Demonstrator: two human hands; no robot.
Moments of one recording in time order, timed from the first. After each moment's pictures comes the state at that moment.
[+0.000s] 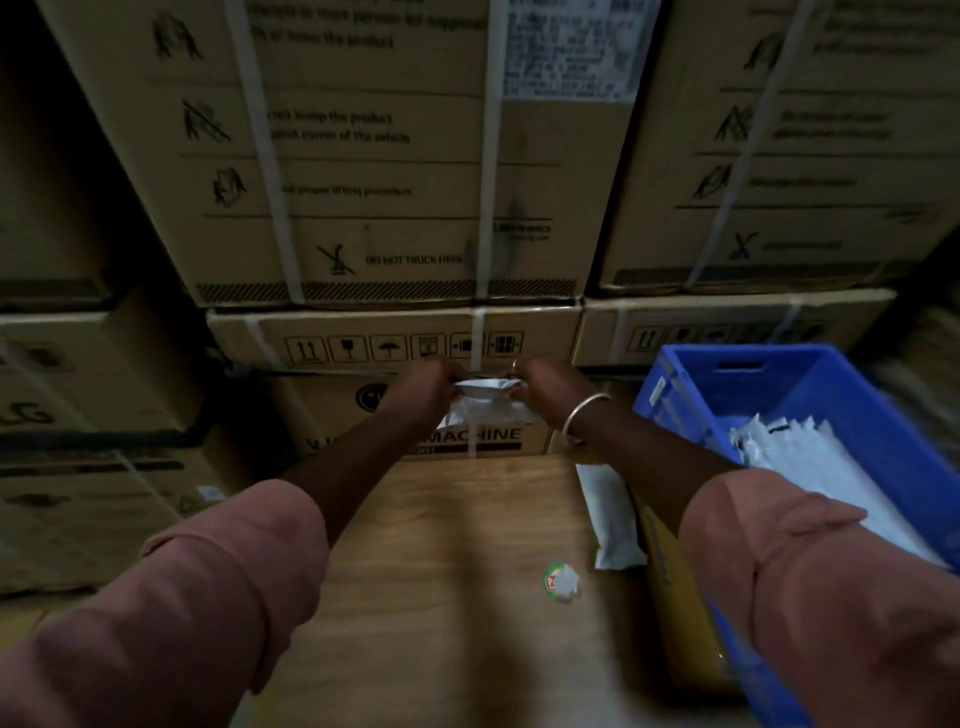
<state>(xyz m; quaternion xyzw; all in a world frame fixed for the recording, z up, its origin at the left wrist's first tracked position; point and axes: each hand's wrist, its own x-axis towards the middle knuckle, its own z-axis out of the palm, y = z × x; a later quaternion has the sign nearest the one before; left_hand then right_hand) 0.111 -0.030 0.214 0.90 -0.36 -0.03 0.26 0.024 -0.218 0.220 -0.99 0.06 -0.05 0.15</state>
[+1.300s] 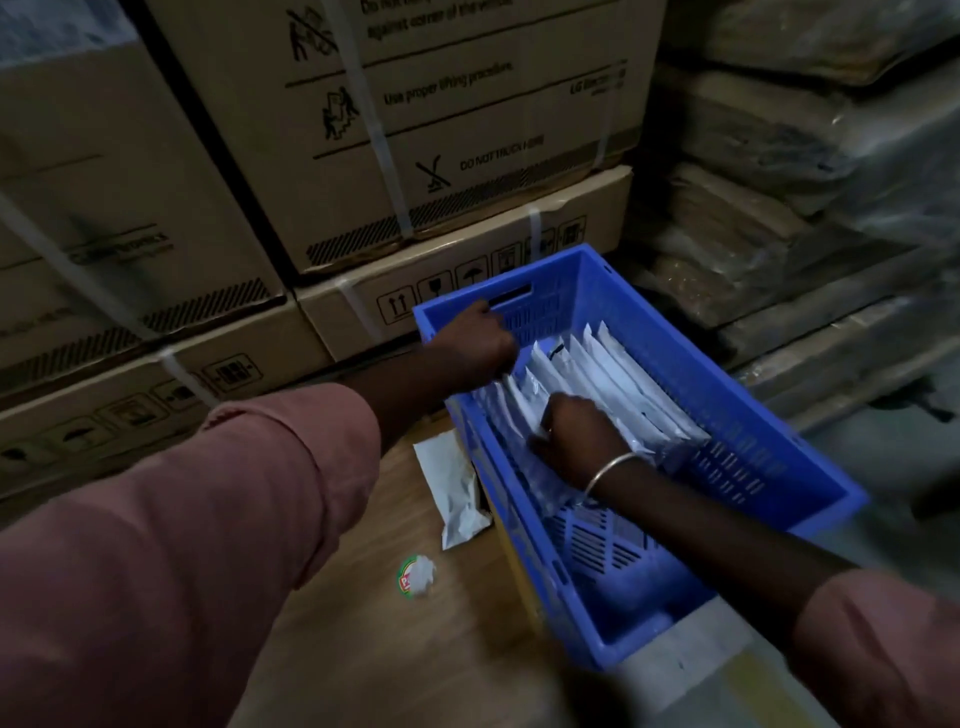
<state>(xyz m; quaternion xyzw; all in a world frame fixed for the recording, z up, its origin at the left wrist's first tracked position) -0.042 -0.424 0.199 0.64 -0.75 0.06 -0.13 -0.246 -0.436 0.152 -0.89 0.38 -0.05 0.25</state>
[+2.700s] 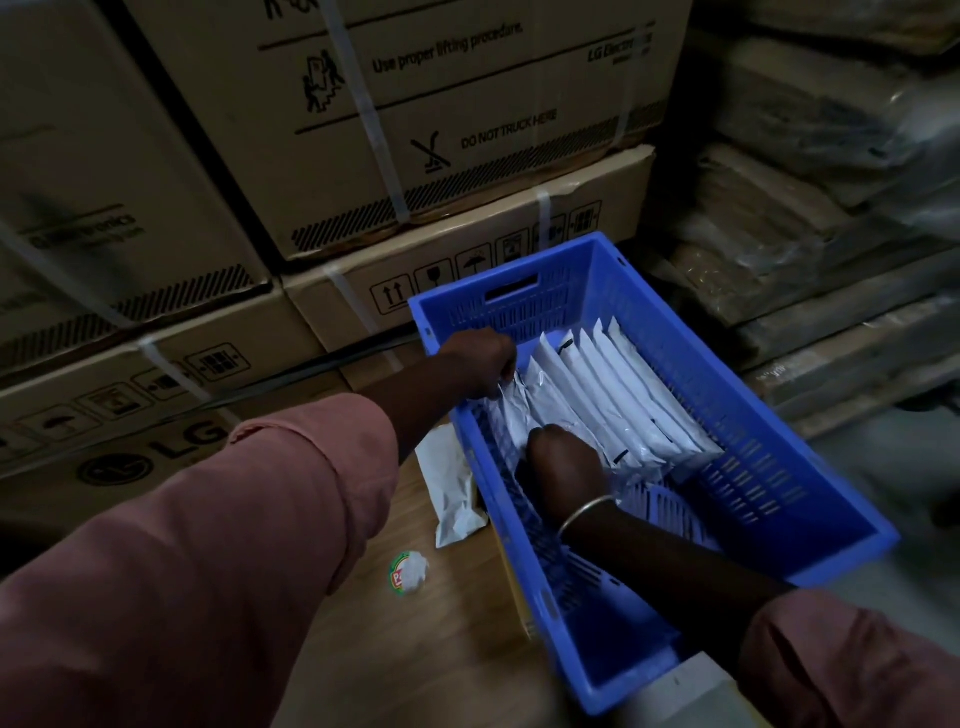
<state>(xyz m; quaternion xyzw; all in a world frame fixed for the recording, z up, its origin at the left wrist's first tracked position) -0.039 -0.445 0.161 0.77 -0.61 -0.14 -0.08 -0.231 -0.422 0.109 -0.92 0.36 0.00 0.15</state>
